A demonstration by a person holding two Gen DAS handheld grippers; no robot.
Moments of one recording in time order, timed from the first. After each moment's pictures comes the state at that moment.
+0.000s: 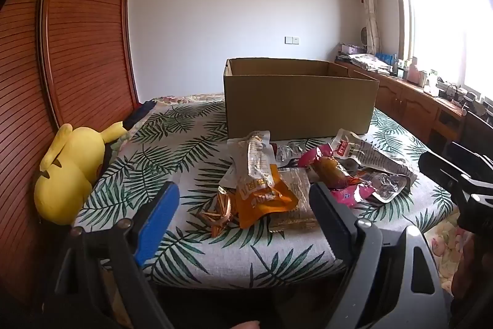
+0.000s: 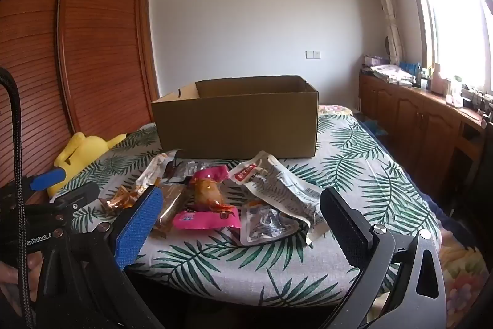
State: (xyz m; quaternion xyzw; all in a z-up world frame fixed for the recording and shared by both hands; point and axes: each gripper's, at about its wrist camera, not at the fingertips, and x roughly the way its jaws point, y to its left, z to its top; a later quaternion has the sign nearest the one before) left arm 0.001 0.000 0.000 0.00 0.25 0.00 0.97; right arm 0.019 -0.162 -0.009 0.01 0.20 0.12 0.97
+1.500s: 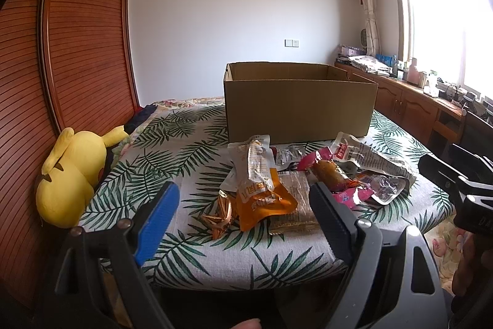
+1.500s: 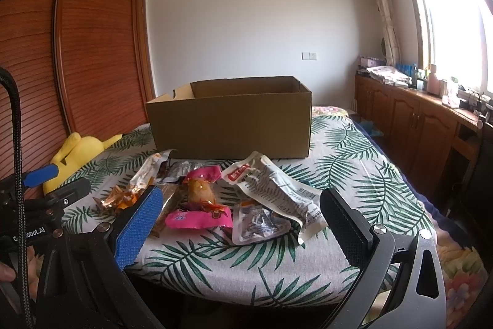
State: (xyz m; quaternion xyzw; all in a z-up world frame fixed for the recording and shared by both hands) left arm -0.001 -0.002 0.006 0.00 0.24 0.00 0.97; right arm 0.016 -0.168 -0.008 0.01 0.20 0.11 0.97
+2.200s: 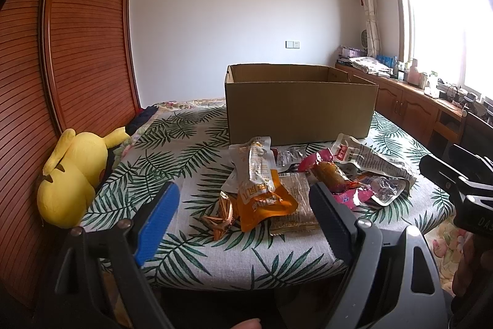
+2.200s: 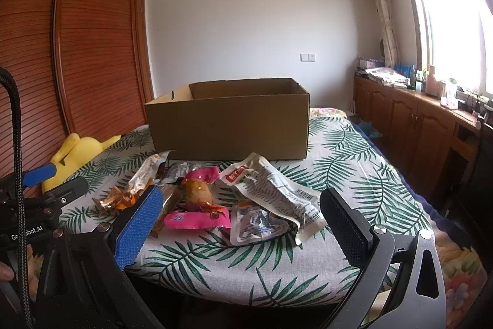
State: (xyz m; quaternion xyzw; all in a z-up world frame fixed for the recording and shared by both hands) left arm -0.004 0.000 0.008 0.00 0.23 0.01 0.97; right arm 0.016 -0.169 -0.011 0.00 0.20 0.10 0.97
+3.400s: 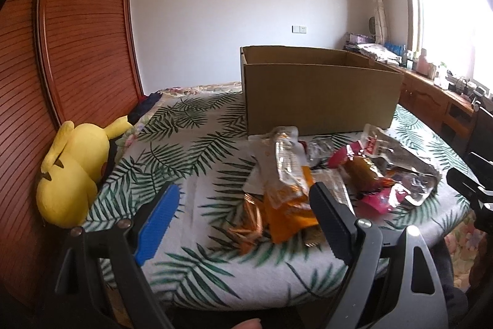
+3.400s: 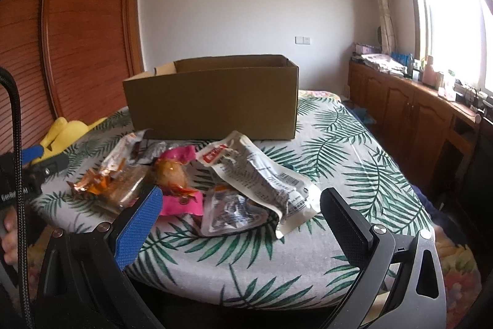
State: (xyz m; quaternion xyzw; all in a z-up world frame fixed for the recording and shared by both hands) left arm 0.043 0.029 -0.007 0.01 0.27 0.02 0.96; right arm 0.045 -0.181 -0.033 -0.01 0.24 0.09 0.97
